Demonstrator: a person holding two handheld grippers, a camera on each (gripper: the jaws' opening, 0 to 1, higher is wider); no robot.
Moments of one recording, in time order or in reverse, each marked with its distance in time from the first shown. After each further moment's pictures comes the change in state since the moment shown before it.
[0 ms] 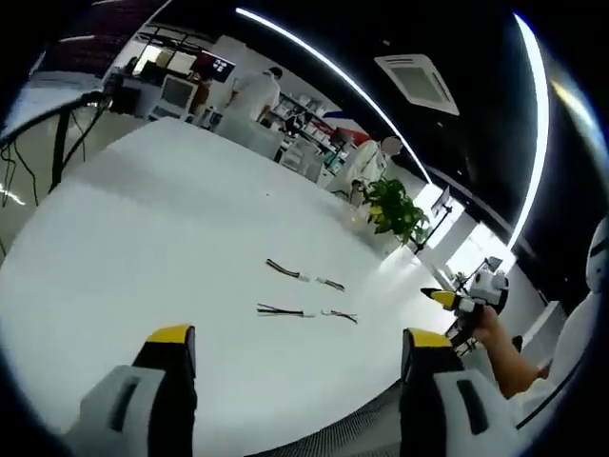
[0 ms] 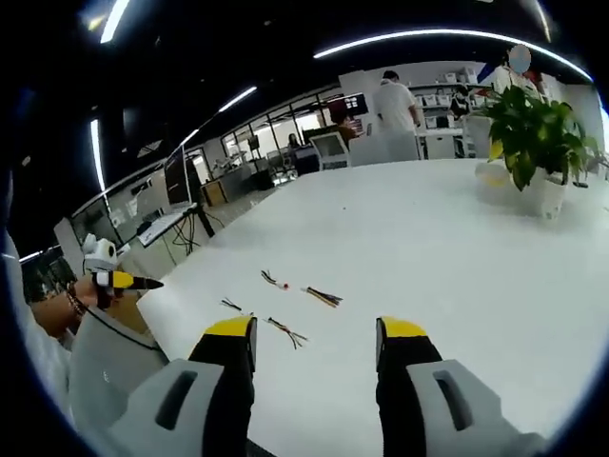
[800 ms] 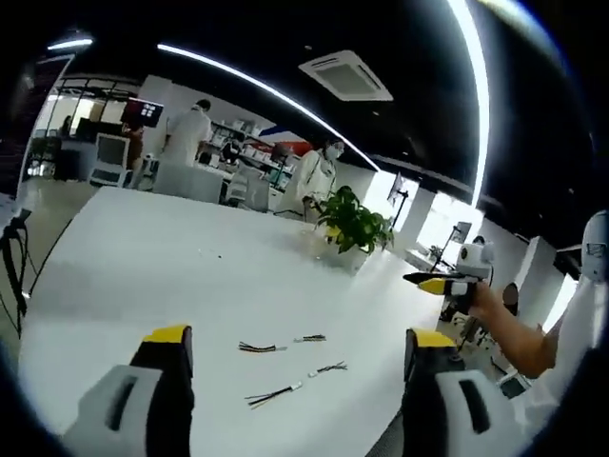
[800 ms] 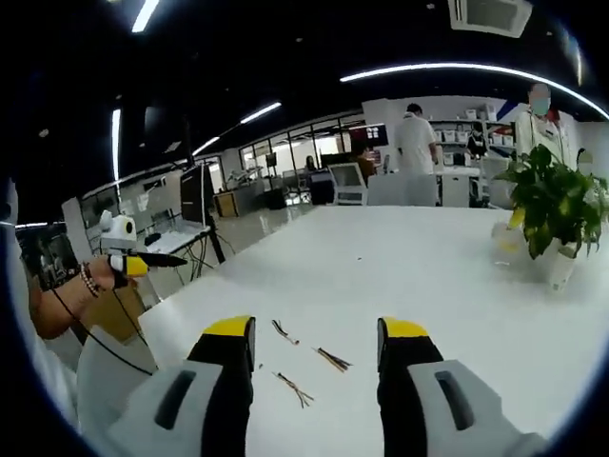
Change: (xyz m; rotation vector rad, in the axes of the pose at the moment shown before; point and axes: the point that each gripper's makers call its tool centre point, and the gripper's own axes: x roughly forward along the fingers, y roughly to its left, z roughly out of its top) left arm 0.029 -0.041 0.101 0.282 -0.092 -0.177; right arm 0.007 0.028 0.095 -0.140 -0.186 0.069
